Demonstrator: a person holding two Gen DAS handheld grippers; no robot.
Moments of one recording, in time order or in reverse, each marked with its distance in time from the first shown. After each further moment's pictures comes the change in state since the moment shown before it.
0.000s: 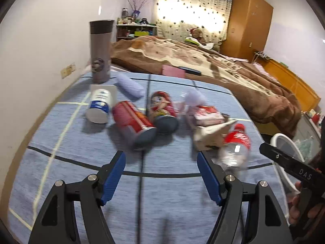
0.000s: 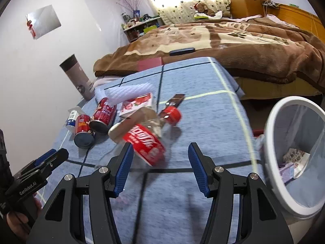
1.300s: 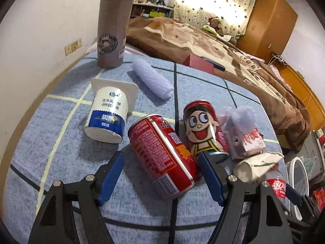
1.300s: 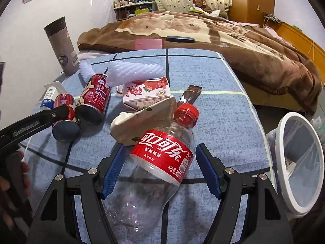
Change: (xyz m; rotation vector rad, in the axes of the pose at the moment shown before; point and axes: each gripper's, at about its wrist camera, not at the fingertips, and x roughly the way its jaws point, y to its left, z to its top) left arm 0.086 0.050 0.044 -0.136 0.151 -0.001; right arm 0.044 0.059 0.006 -0.113 0.111 -0.248
